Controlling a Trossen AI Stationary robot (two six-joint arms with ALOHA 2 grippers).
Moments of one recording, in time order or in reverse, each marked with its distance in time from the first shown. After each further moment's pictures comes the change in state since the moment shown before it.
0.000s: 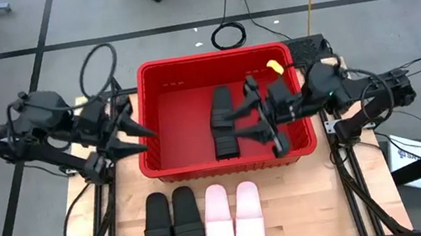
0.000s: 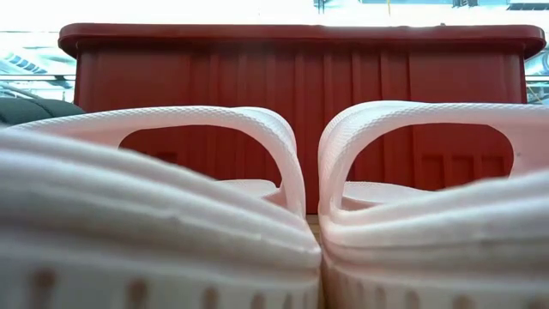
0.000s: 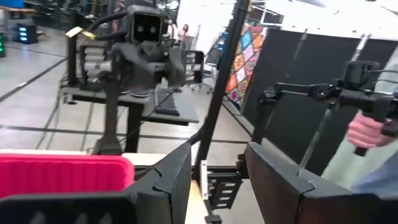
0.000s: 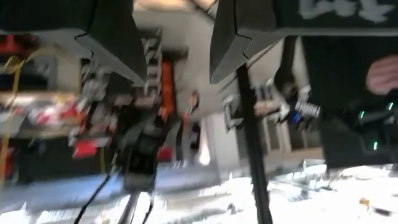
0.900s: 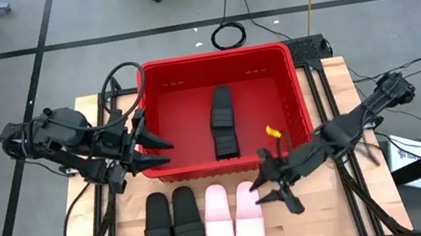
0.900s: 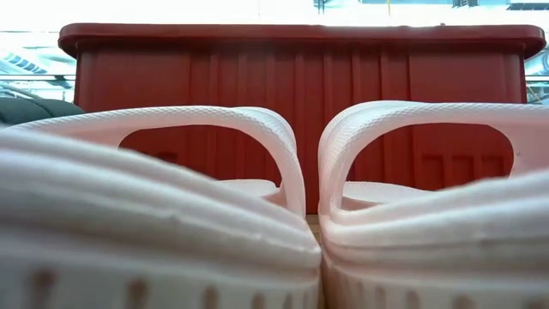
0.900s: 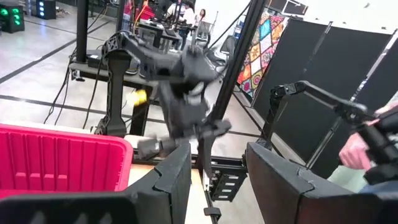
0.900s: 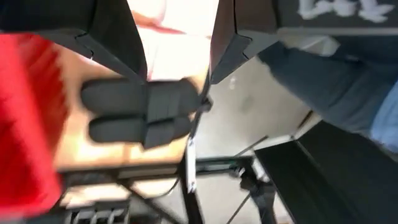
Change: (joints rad) left arm -0.120 0.092 0.000 0.020 -0.183 -0.075; right arm 0.302 0.000 -0.270 -0.393 0.086 0.245
